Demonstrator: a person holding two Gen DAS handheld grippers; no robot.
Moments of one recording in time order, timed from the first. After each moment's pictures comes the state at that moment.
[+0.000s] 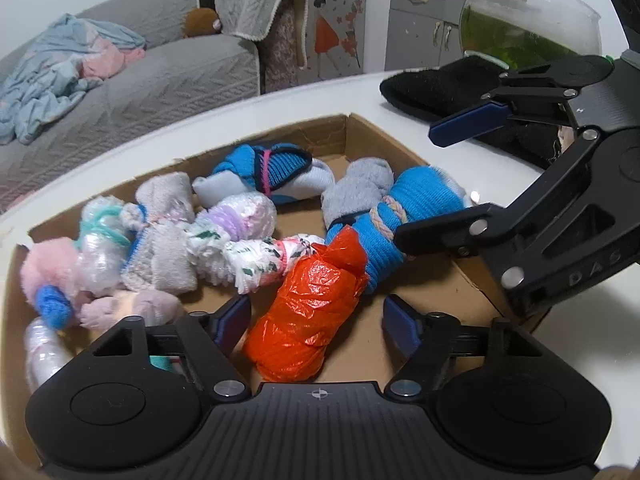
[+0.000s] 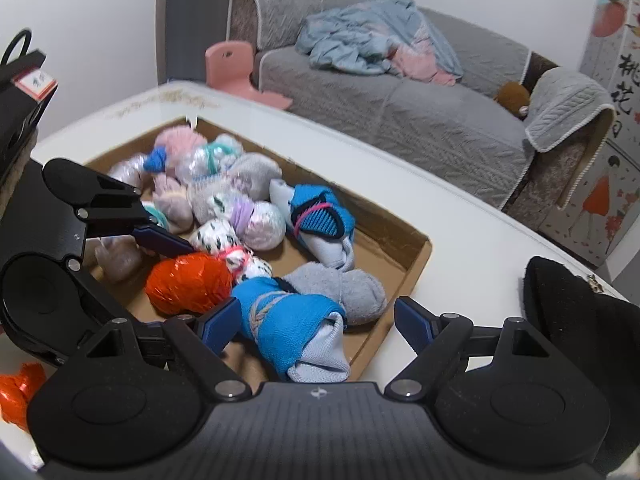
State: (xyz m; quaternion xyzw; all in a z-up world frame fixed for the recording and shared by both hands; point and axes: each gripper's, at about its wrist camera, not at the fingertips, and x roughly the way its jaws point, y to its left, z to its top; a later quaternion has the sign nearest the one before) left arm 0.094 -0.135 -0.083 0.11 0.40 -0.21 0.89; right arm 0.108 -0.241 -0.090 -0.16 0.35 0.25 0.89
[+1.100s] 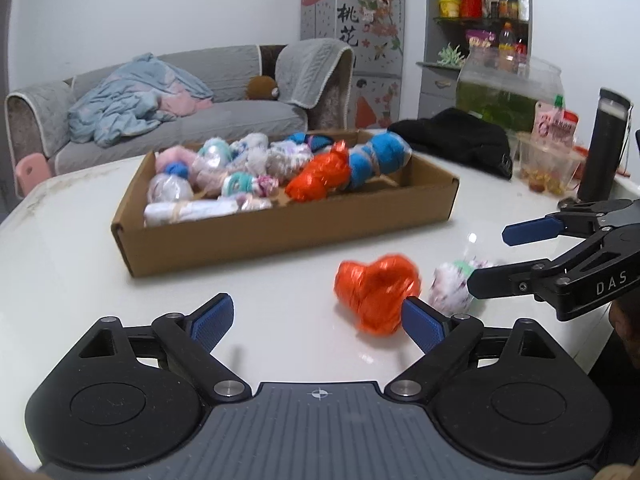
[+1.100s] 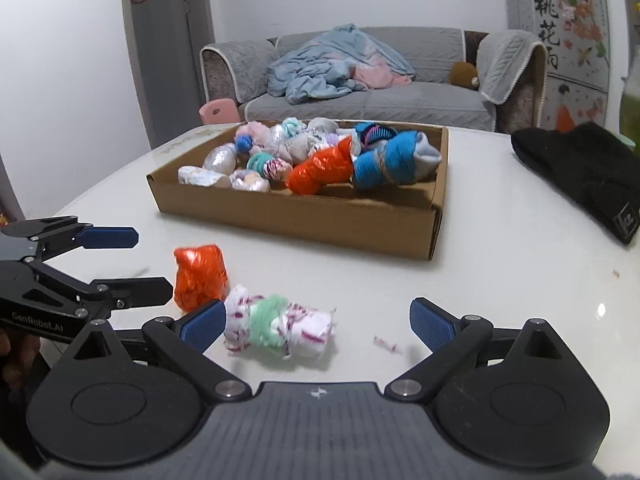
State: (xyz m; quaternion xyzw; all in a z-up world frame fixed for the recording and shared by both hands) left arm -0.103 -0.065 -0.105 0.04 0.28 -0.15 0.95; right arm -0.059 -0.237 -0.143 0.00 0.31 0.20 0.93
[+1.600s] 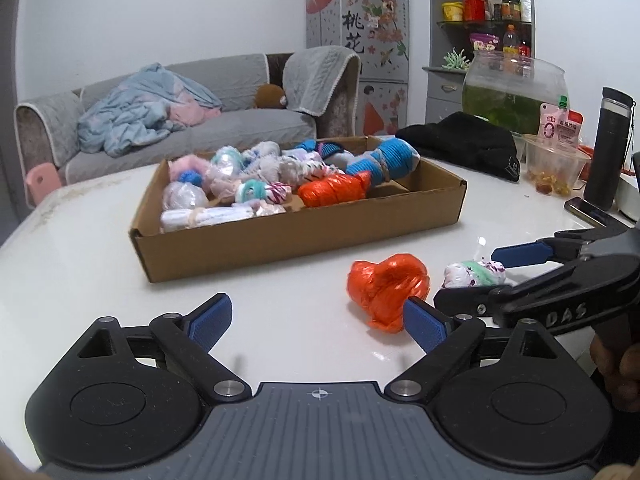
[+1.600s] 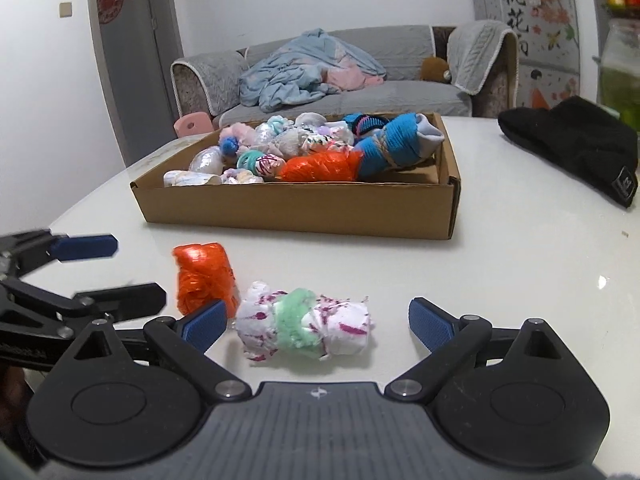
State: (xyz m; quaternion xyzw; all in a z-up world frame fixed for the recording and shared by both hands) left arm -0.113 -0.057 -0.102 0.05 0.26 -0.14 0.96; right arm -0.074 -0.208 -0.158 0.02 0.30 0.16 0.94
